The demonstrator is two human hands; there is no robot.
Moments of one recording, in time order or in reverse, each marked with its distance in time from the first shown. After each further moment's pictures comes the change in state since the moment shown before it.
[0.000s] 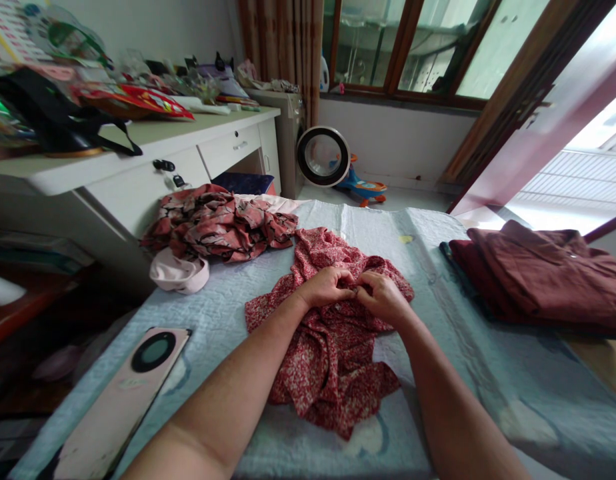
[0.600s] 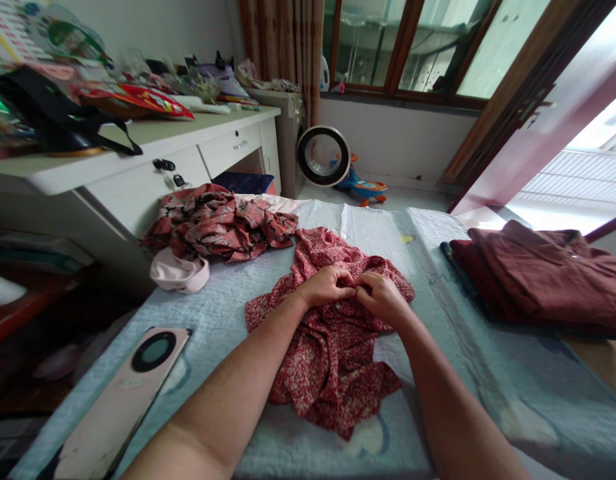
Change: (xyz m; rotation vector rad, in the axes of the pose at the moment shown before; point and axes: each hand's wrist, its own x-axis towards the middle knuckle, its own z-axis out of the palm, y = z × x) left_hand 0.000 0.000 -0.001 0.024 0.010 0.009; right_hand 0.000 -0.001 0.001 -0.003 -0.017 0.005
